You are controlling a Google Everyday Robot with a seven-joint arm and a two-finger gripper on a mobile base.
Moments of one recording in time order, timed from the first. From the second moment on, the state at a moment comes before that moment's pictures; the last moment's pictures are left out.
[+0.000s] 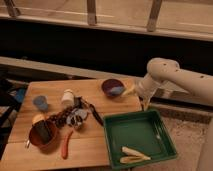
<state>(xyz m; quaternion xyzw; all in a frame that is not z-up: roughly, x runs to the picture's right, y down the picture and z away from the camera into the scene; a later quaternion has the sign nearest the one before) 0.172 0.069 0.766 -0.29 0.19 0.83 0.43</state>
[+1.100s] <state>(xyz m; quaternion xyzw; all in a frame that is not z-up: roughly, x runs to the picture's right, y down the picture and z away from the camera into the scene) 0.181 0.150 0.734 -0.27 0.22 0.82 0.45</state>
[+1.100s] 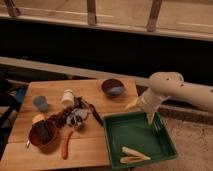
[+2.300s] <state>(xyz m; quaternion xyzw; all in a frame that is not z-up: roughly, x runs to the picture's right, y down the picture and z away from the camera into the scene) 0.167 0.193 0.751 -0.29 0.27 0.81 0.43</state>
